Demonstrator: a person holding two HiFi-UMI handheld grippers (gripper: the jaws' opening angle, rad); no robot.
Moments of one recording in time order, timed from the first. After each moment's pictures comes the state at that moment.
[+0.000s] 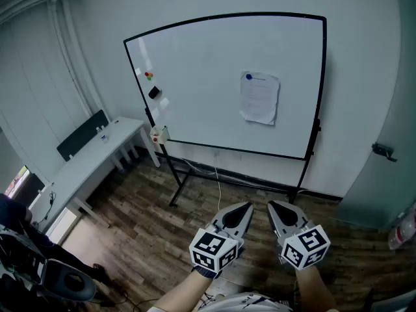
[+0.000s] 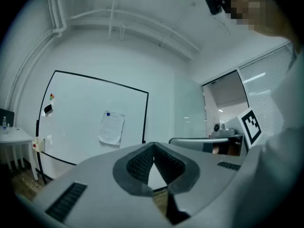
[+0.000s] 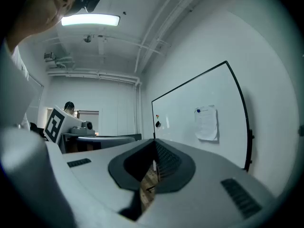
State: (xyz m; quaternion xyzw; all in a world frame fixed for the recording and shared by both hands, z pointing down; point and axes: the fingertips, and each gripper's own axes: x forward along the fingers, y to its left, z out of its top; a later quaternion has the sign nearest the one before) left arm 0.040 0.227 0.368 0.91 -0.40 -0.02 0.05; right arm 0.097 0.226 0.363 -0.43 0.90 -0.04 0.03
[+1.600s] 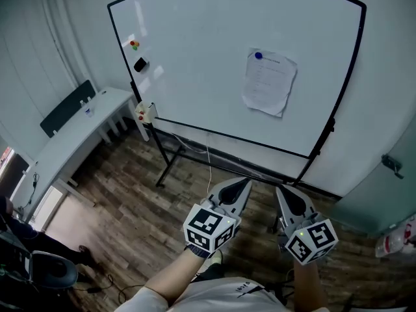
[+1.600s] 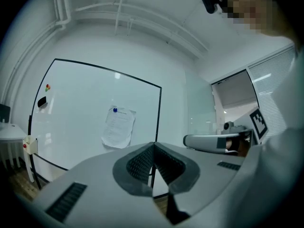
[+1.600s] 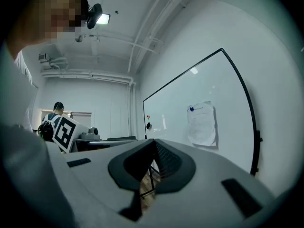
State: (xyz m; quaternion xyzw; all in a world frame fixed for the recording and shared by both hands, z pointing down) left arm 0.035 0.051 0.386 0.91 -0.41 -0.02 0.06; right arm 0.111 0.072 0.366 -0.44 0.90 -0.05 0.05
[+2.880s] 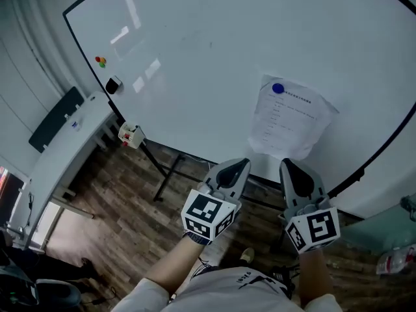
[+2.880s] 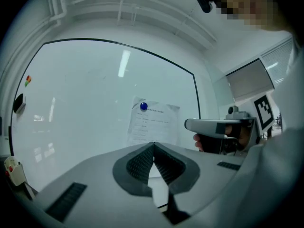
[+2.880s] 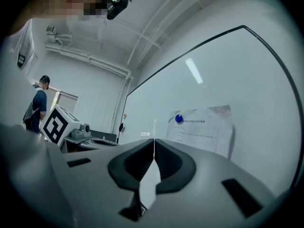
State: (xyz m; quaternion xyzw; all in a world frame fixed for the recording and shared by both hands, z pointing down) left arm 0.006 -0.282 0.373 0.90 -0.44 -0.01 0.03; right arm 0.089 -0.263 0.319 -0.47 0.88 0.07 0.02
